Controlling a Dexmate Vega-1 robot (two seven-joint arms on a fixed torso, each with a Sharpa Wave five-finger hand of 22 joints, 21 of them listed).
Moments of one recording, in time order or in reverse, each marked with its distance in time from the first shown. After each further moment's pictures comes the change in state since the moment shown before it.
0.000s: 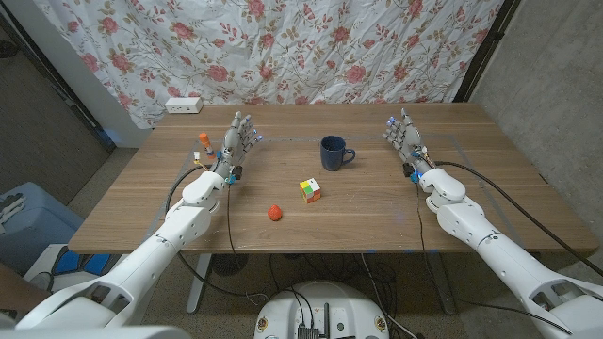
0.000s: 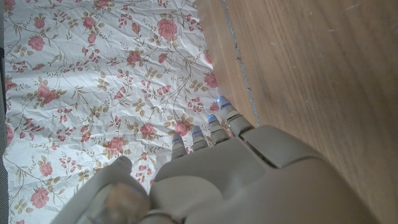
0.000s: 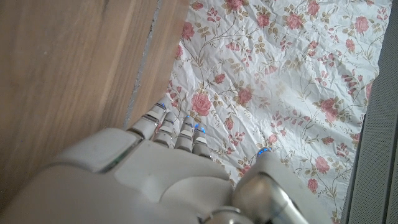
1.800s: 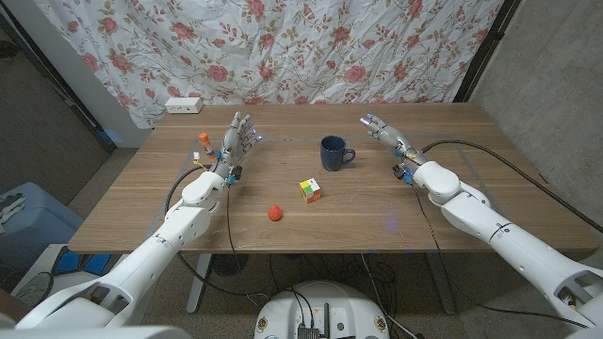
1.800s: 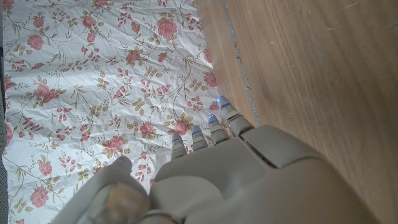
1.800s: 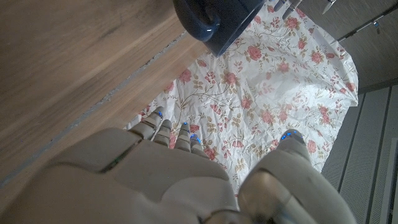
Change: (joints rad) left arm 0.003 0.001 -0.002 -0.003 -0.001 0.002 0.003; left_hand 0.000 0.000 0.000 0.000 0.000 0.004 -0.003 0.000 0.000 0.004 -0.003 0.000 0.000 0.003 0.003 0.000 0.000 0.000 0.000 0.000 0.000; right arm 0.036 -0.158 -0.135 -0.152 -0.392 -0.042 -0.037; right_hand 0.146 -0.146 -0.005 -0.175 0.028 -0.203 0.019 -0.023 0.005 -0.167 0.002 -0.004 -0.035 -0.124 0.020 -0.004 -0.103 -0.173 0.003 -0.004 0.000
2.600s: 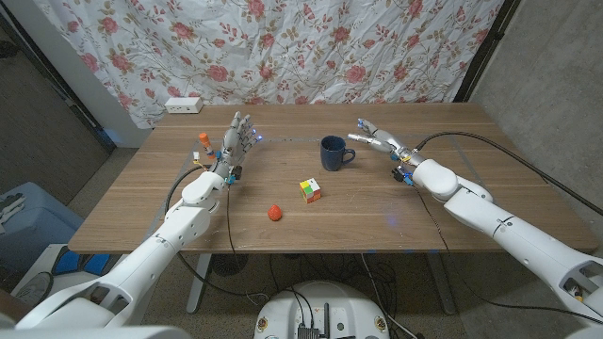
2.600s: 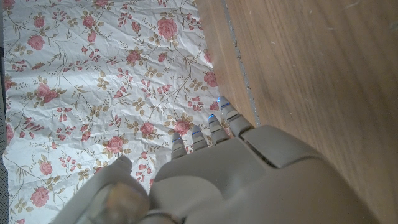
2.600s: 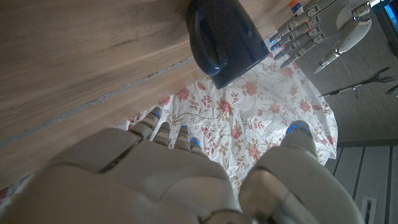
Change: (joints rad) left arm 0.000 0.000 0.000 -0.001 0.000 -0.001 0.000; left_hand 0.000 0.000 0.000 0.000 0.000 0.000 0.000 0.000 0.000 0.000 0.000 0.000 0.000 0.000 0.000 0.000 0.000 0.000 0.000 0.000 0.000; right arm 0.058 -0.039 -0.069 0.036 -0.179 0.028 0.033; right_hand 0.082 -0.031 0.000 -0.047 0.038 -0.050 -0.003 -0.004 0.009 -0.043 0.004 0.004 0.003 -0.043 0.010 0.000 -0.020 -0.020 0.040 0.008 0.000
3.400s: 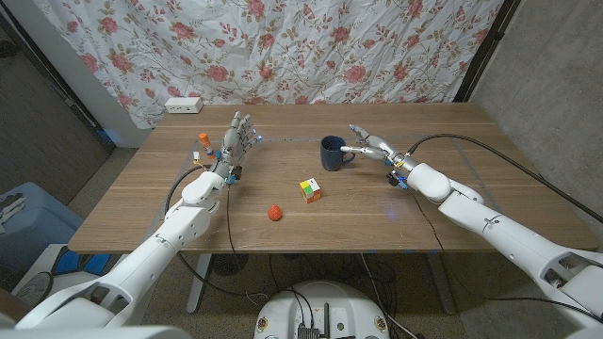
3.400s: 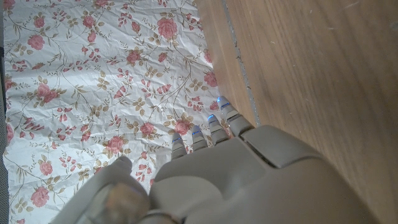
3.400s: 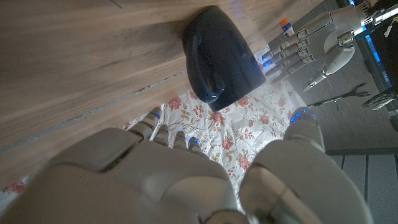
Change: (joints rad) left arm 0.000 0.000 0.000 0.000 0.000 0.000 0.000; left_hand 0.000 0.000 0.000 0.000 0.000 0.000 0.000 0.000 0.000 0.000 0.000 0.000 0.000 0.000 0.000 0.000 0.000 0.000 0.000 0.000 0.000; right arm 0.055 0.068 -0.052 0.165 -0.066 0.144 0.000; right_hand 0.089 -0.037 0.004 -0.021 0.051 -0.009 0.027 0.004 0.005 -0.095 0.037 0.000 0.009 -0.046 0.029 0.000 -0.013 -0.022 0.000 0.000 0.000
